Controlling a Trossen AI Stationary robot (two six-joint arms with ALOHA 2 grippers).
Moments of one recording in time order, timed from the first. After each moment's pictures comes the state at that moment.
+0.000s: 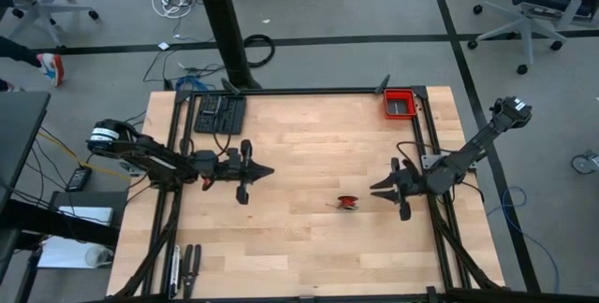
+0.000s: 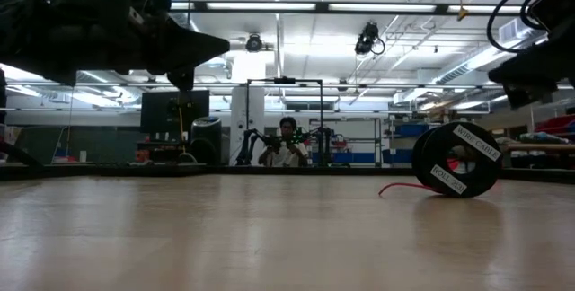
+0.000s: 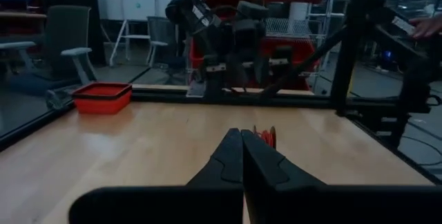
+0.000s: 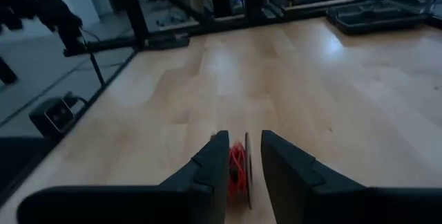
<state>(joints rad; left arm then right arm) -0.06 1.41 0.18 1.30 -0.07 -0.06 0.68 0.52 0.01 0.28 0.62 0.31</state>
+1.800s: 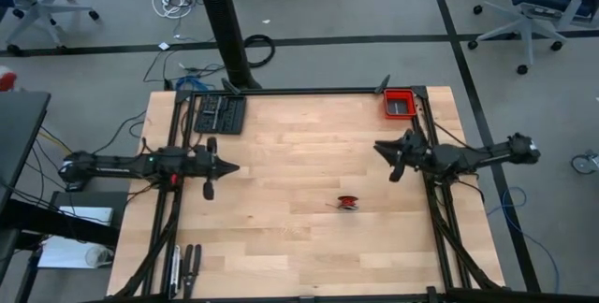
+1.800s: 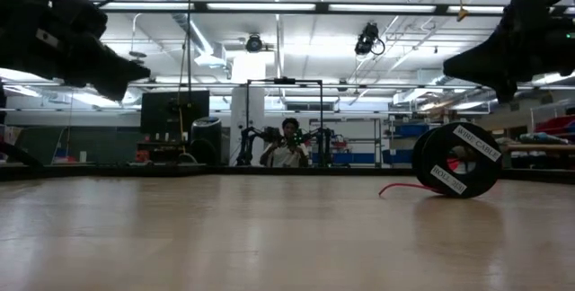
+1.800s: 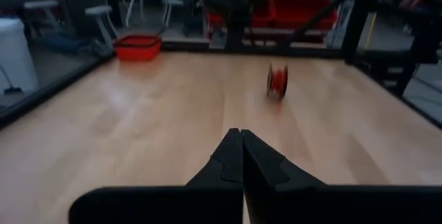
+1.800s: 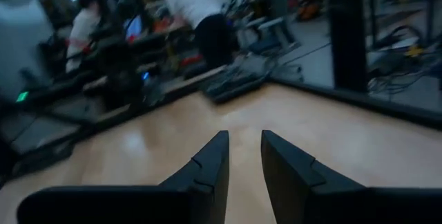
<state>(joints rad) -0.02 0.15 0.01 0.01 -0.07 -0.06 0.19 0.09 0.01 0.07 0.63 0.30</state>
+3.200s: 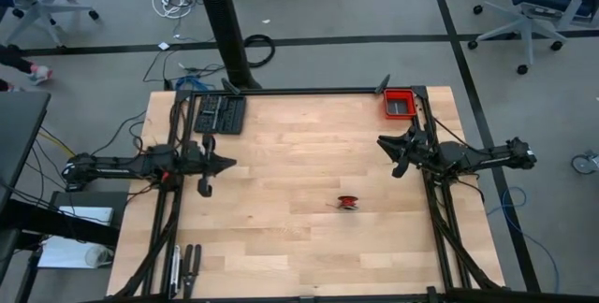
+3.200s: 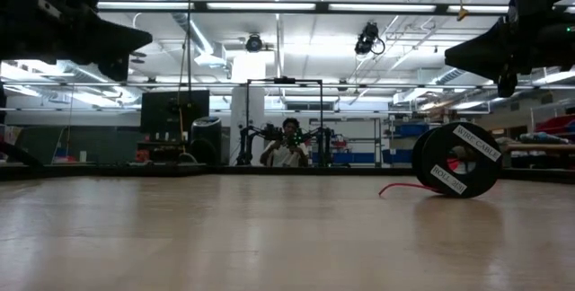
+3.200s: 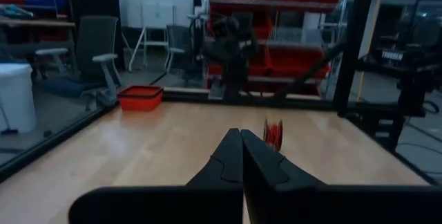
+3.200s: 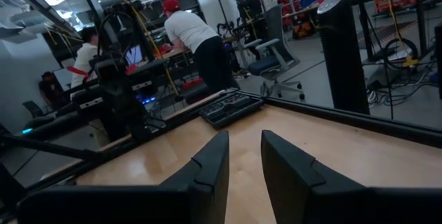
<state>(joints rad) -0.02 0.08 0.01 0.15 -0.07 -0.06 0.15 0.01 0.01 0.08 0.63 0.30</state>
